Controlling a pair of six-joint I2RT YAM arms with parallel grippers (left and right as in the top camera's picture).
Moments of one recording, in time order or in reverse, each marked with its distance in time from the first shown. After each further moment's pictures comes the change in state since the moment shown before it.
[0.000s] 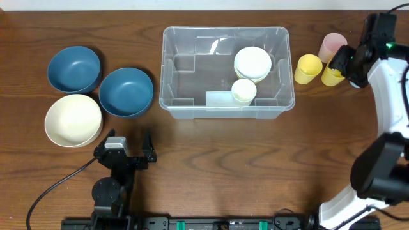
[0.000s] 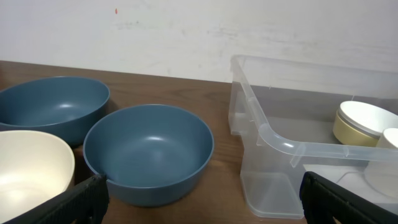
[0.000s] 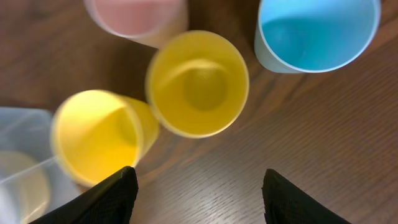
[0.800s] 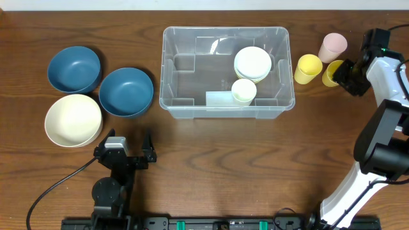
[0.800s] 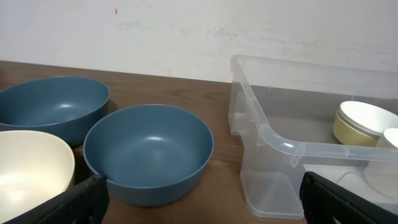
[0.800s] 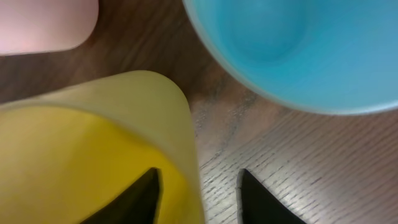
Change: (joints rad) left arm 0.000 0.000 0.000 0.000 0.000 0.000; right arm -0.083 0.212 0.000 0.076 -0.032 0.026
